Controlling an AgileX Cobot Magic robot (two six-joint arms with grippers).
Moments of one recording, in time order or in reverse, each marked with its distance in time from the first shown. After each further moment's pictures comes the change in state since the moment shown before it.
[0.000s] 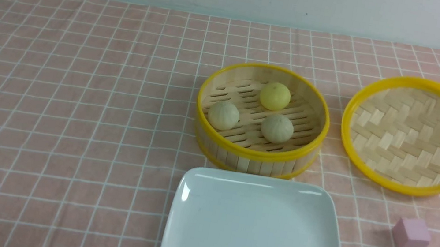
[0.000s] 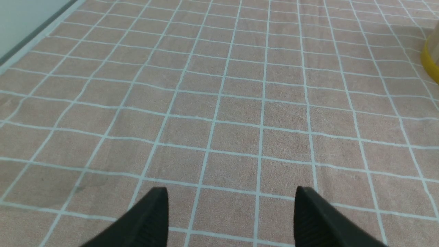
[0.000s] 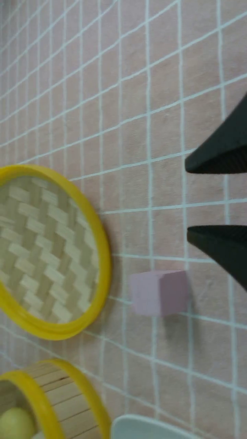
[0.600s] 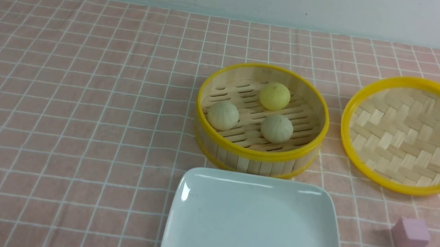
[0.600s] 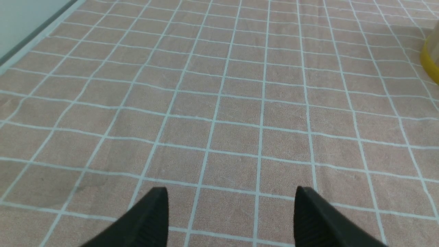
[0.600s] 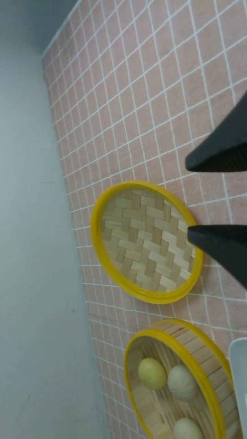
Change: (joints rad) right arm 0.000 0.000 -0.604 0.025 0.627 0.104; left arm 0.000 0.000 0.000 0.001 0.000 0.000
